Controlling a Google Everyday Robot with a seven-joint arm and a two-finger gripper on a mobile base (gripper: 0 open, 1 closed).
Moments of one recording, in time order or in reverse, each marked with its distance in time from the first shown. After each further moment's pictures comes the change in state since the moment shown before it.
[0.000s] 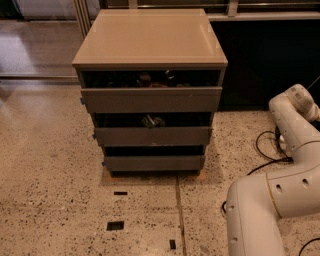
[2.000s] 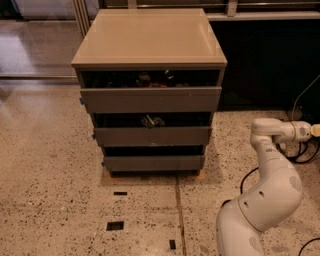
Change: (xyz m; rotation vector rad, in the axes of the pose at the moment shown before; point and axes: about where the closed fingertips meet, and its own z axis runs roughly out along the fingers) arm 0.049 -0.065 0.000 0.759 -0.218 -0.009
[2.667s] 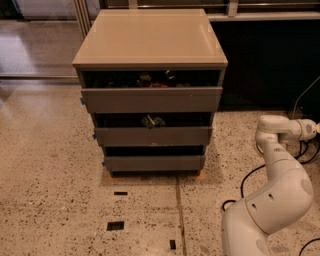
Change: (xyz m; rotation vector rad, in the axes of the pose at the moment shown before) arm -0.006 0.008 0.011 -0.100 0.016 -0.031
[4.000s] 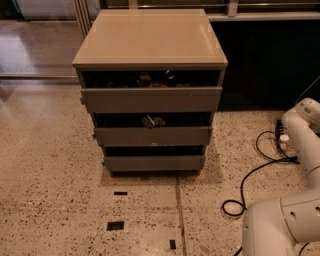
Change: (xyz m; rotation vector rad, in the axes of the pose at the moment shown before) arm -0.005 0.002 0.030 -0.456 0.144 0.004
